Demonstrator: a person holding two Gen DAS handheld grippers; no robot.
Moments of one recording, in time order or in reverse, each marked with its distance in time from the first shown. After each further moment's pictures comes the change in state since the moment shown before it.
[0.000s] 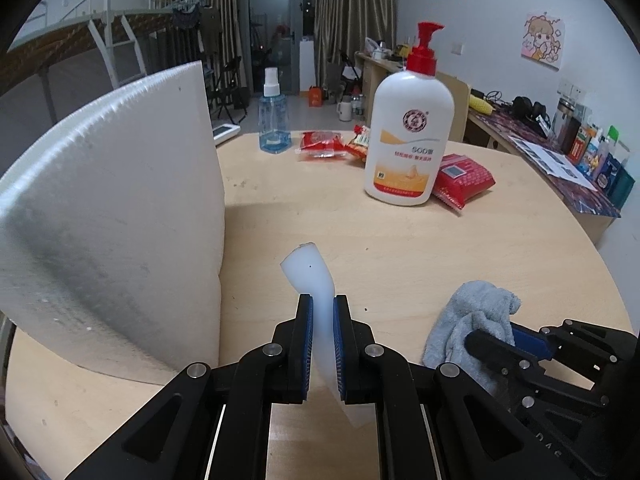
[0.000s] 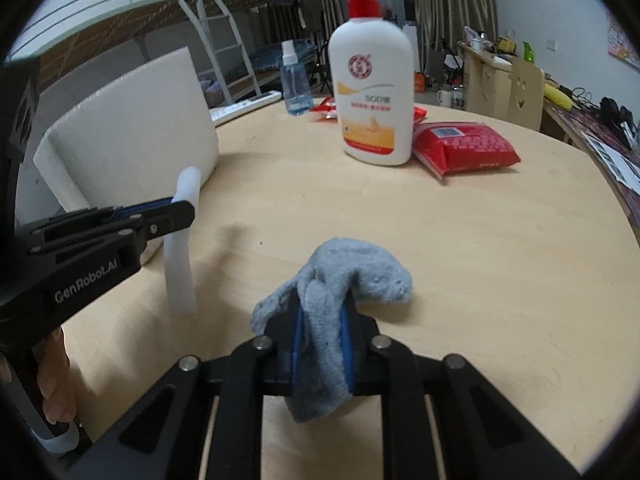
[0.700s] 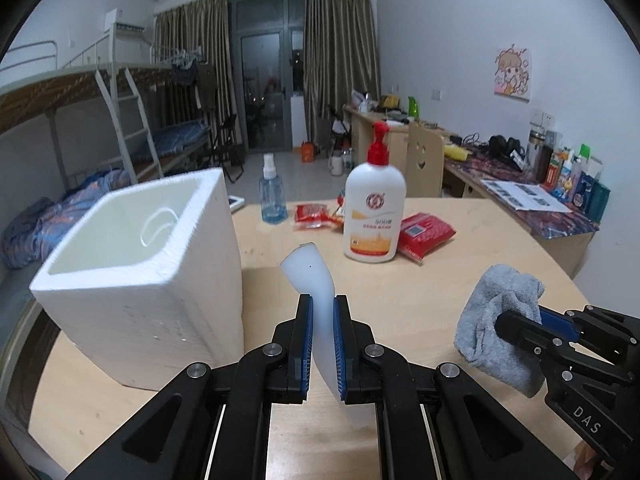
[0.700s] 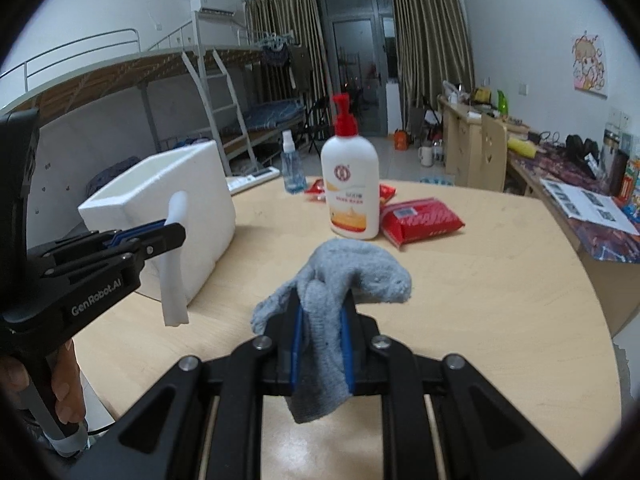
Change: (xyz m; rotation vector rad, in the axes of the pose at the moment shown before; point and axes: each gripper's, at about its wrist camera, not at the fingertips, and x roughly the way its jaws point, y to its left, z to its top) left arm -0.093 -0.013 -0.001 0.052 -0.210 -0.006; right arm -0.096 0.009 0.000 -0.002 -0.237 -0.055
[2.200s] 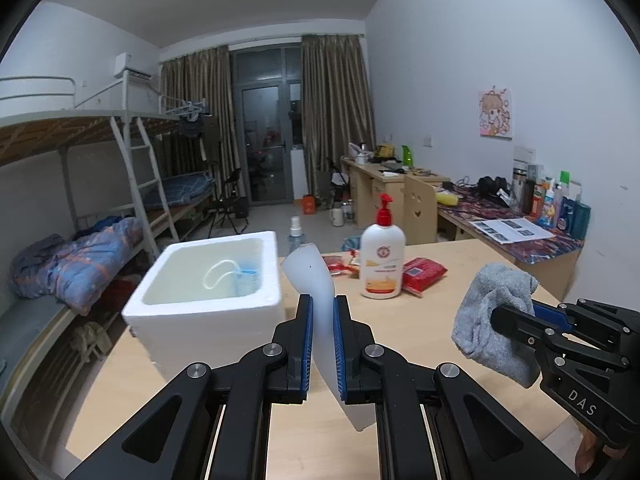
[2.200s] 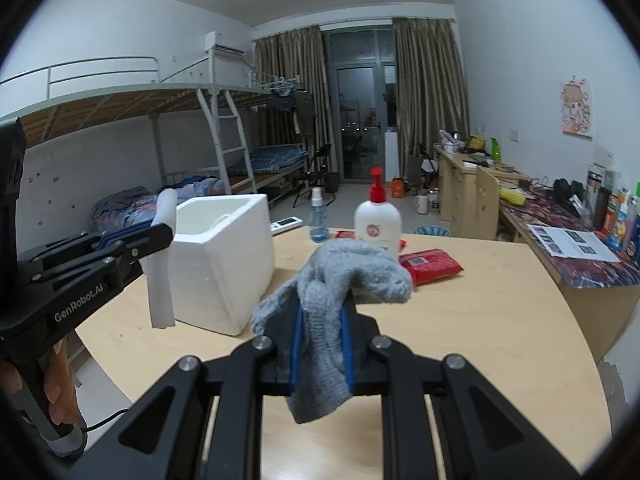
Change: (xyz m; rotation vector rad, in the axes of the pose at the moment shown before) left arm -0.108 0.030 -0.011 0.038 -0.202 0.005; right arm -0.059 0.062 -0.001 -0.045 -0.168 -0.019
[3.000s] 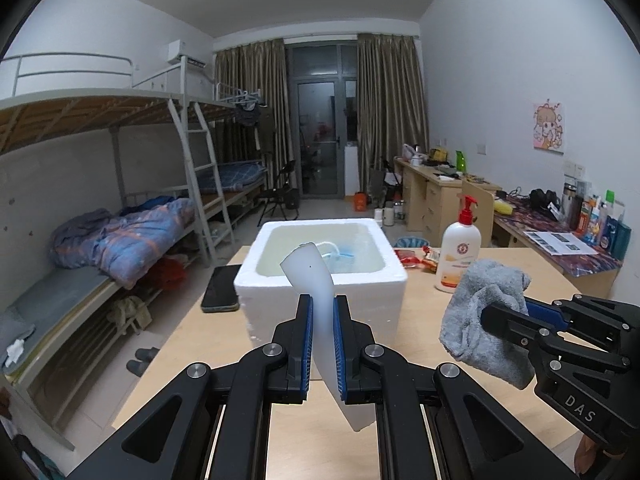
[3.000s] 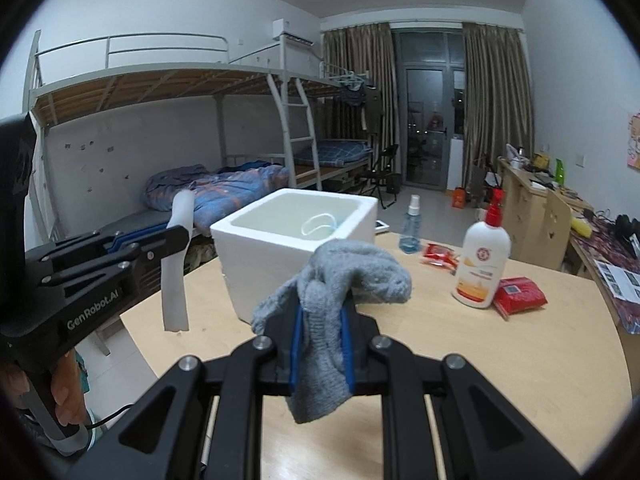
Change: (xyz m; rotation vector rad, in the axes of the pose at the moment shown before) left arm -0.031 0.089 -0.023 -0.093 0.011 0.168; right arm 0.036 0.085 0.013 -0.125 0.020 0.198
